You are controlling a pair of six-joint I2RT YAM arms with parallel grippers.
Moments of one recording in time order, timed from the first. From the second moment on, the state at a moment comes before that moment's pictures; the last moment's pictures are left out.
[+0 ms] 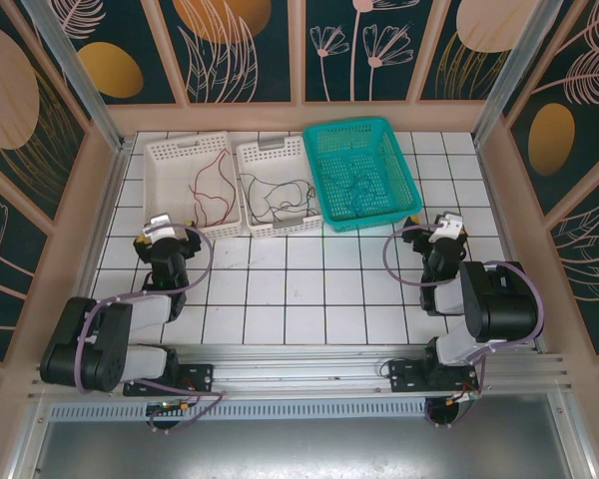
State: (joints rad) left arm -0.16 1.35 0.25 0.81 -0.47 -0.15; right arm 0.01 1.54 0.19 1.17 0.17 0.14
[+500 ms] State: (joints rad) left arm -0.06 1.53 0.21 1.15 -0.38 -0.09; right arm 0.01 1.54 0.19 1.17 0.17 0.14
